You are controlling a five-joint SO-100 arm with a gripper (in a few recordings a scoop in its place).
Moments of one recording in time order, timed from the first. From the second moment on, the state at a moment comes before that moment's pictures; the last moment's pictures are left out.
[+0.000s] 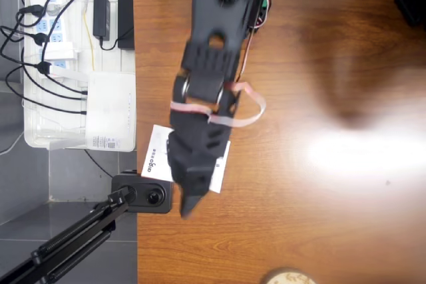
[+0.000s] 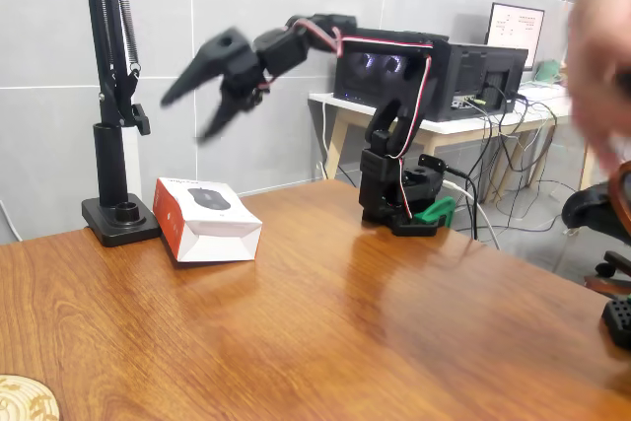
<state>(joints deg) 10.9 121.8 106.3 23.0 39.2</state>
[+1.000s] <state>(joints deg) 7.1 174.8 159.9 -94.3 12.0</state>
